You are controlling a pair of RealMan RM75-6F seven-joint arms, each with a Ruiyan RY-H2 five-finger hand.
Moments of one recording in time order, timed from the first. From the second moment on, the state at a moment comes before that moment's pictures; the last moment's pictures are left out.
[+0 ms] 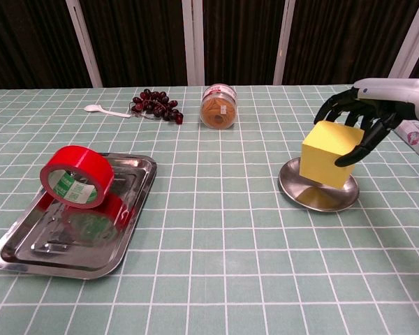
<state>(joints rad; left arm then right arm) -0.15 -1.26 -0.08 -1.52 1.44 1.52 0.08 0.70 -1.31 0.20 -1.59 -0.99 0.82 -0.03</state>
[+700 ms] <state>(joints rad) -0.15 -1.27 -0.10 -1.51 1.43 1.52 0.09 0.71 -1.33 0.19 -1.56 -0.98 0.78 0.01</state>
